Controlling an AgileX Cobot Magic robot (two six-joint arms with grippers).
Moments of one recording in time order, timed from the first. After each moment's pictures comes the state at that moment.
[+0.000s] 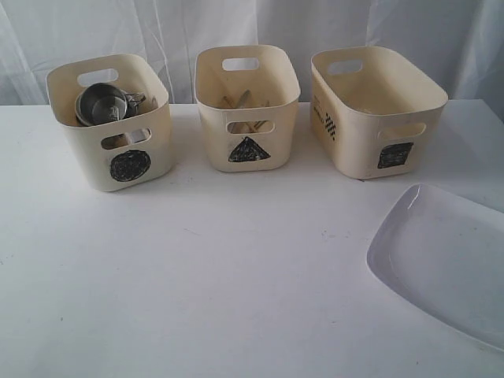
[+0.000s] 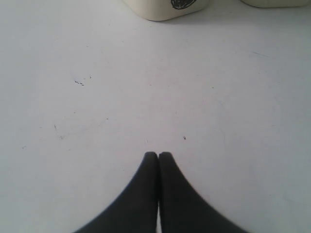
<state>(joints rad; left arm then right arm) 0.08 0.00 0.01 -0.47 0.58 0.42 -1.02 1.66 -0.88 0.80 1.06 -1.11</state>
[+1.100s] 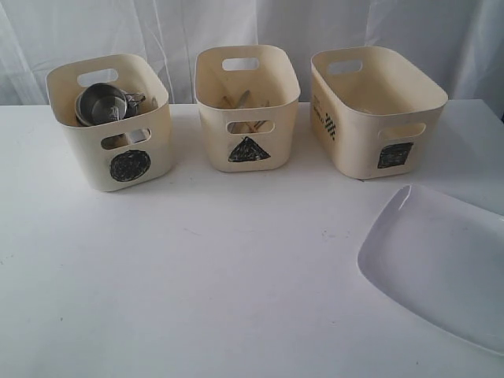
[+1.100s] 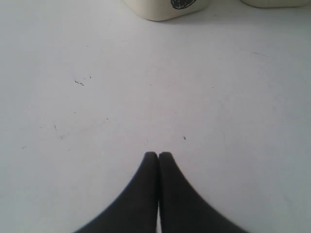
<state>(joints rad) 0.08 0.00 0.01 -0.47 0.58 0.42 -0.90 2.01 -0.90 1.26 0.85 -1.90</state>
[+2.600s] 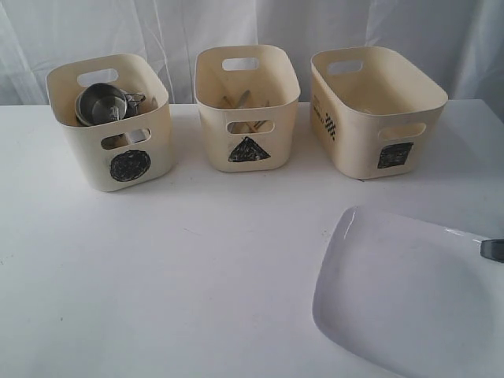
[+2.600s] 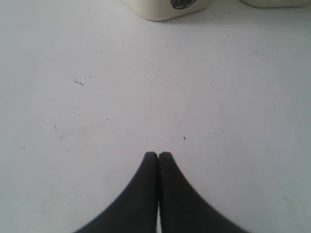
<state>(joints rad) 0.08 0.00 0.01 -0.47 0.58 0.42 -0.88 2.14 -0.89 1.28 1.15 -1.89</state>
